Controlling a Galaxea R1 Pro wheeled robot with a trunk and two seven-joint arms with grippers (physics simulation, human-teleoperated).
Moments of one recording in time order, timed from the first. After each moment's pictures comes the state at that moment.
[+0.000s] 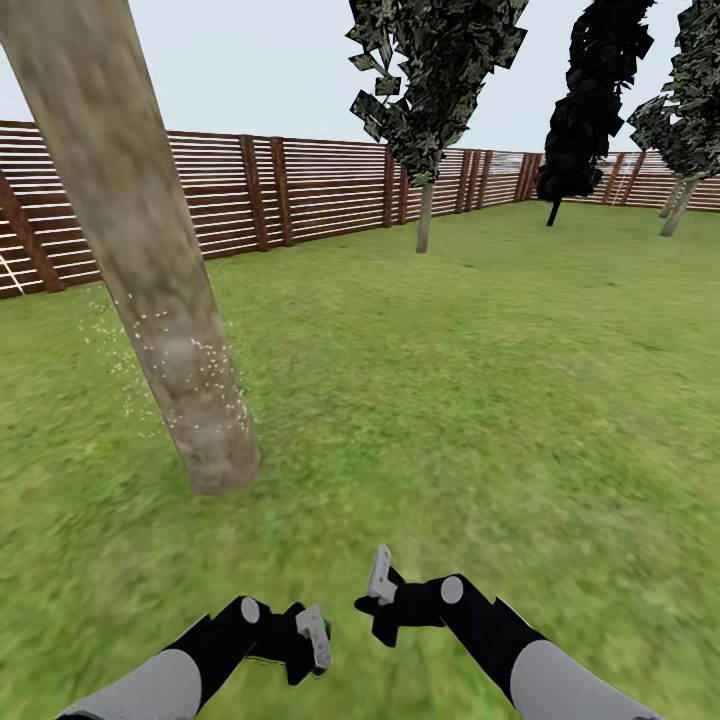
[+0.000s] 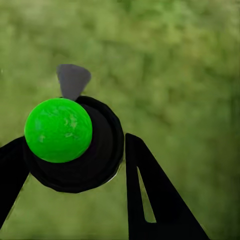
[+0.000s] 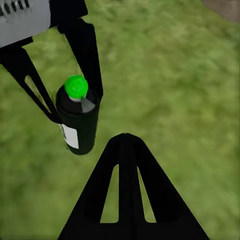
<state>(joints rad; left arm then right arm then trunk) -0.65 -0.05 -0.27 -0.27 -0.60 -0.08 -0.70 -0.64 0.04 0.54 -0.49 0.29 -0.18 0.69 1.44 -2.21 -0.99</state>
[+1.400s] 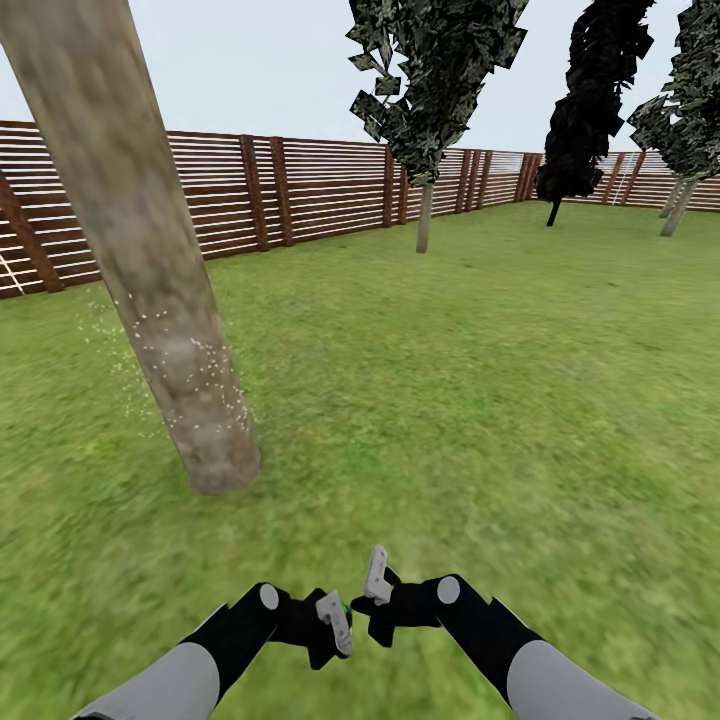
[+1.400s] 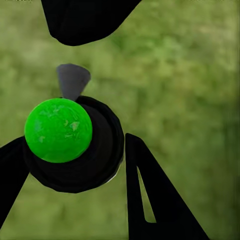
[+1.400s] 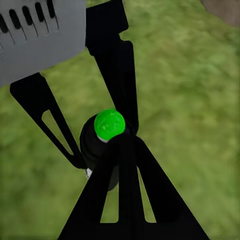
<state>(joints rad) -0.65 -0.10 -0.27 -0.35 -0.60 -0.06 -0.74 -0.64 0.05 0.54 -0.49 0.29 -0.18 0.69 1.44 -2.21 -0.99</state>
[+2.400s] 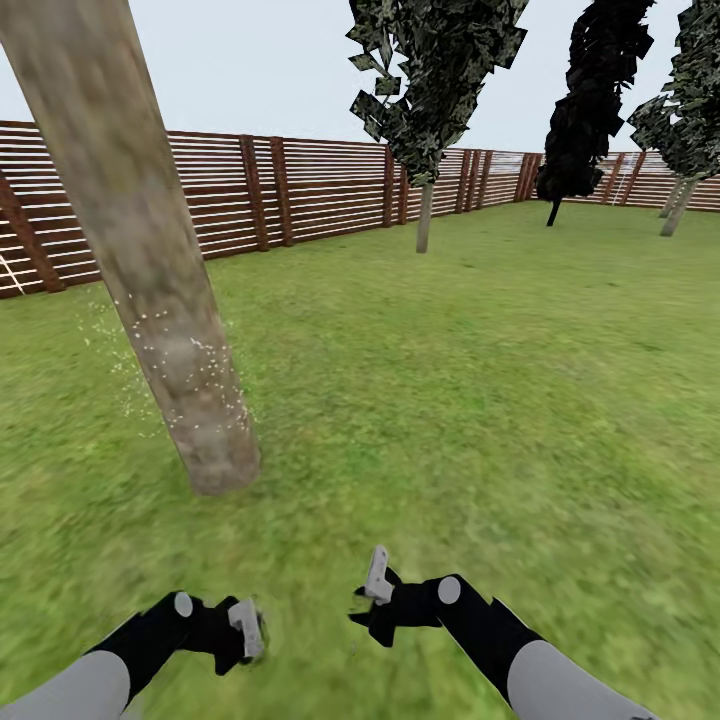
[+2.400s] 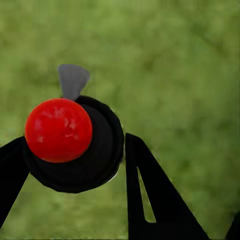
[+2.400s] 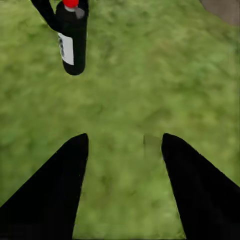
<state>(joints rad) -0.64 0.16 -0.26 -0.34 -0.60 -0.06 -0.73 -0.64 0.05 0.54 -0.49 0.29 -0.18 0.69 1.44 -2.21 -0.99</state>
